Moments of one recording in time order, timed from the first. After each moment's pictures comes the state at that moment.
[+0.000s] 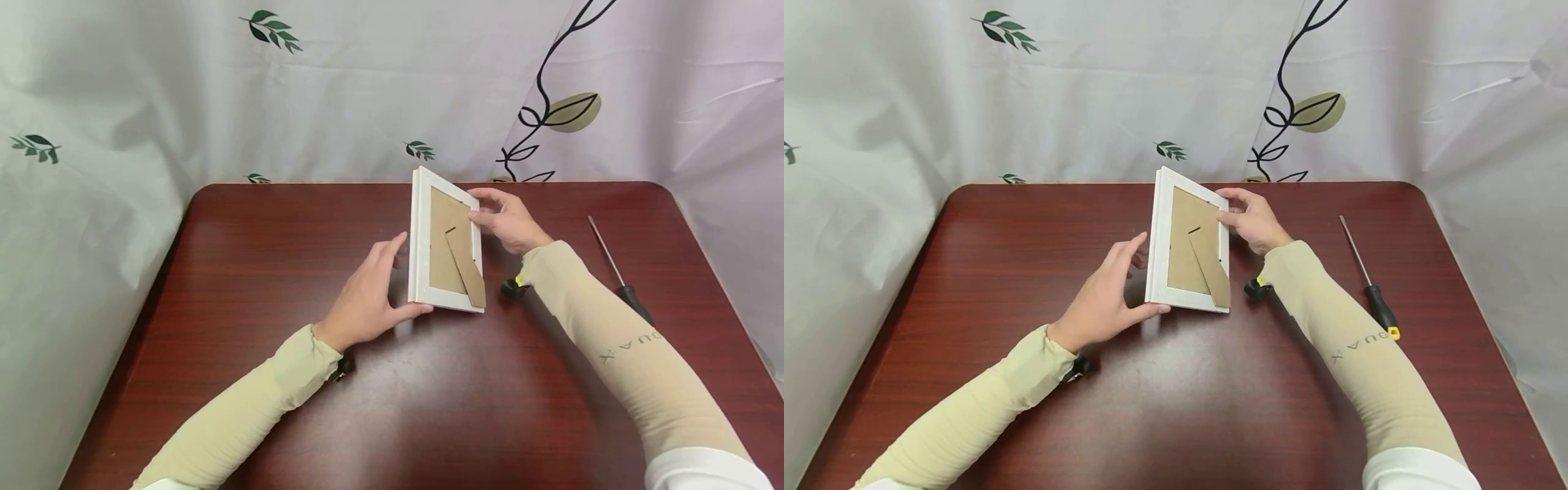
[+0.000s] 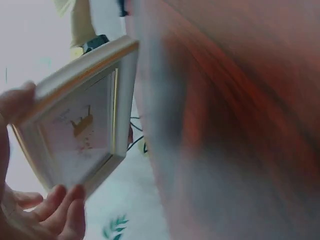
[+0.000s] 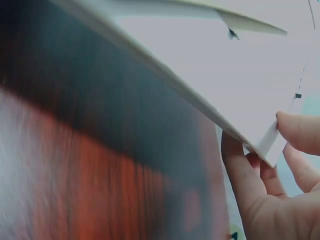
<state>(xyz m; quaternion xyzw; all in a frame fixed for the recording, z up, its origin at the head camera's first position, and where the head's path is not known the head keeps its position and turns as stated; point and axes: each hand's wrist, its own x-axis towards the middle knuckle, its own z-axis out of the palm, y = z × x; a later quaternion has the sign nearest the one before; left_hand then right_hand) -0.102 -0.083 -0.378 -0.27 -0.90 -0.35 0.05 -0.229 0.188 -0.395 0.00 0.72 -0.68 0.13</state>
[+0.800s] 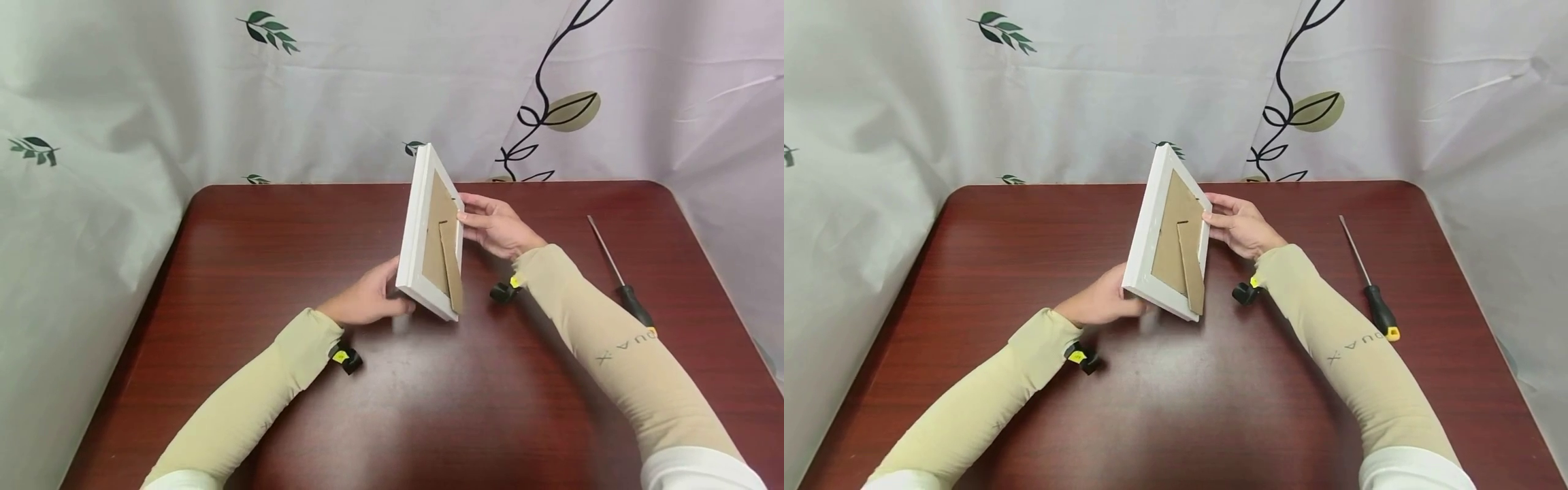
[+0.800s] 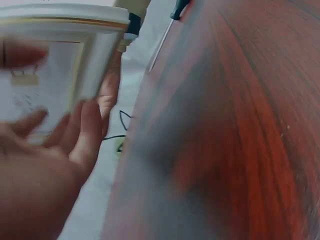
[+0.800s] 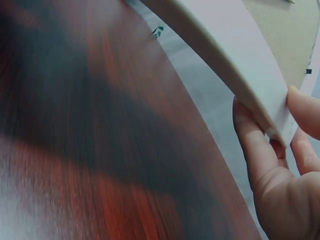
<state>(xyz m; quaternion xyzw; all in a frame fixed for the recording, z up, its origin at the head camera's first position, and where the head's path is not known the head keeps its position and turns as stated) -0.129 -0.086 -0.396 -0.33 -0.70 -0.61 -0.19 -0.225 0.175 -0.398 -0.02 0.50 -0.84 0.23</state>
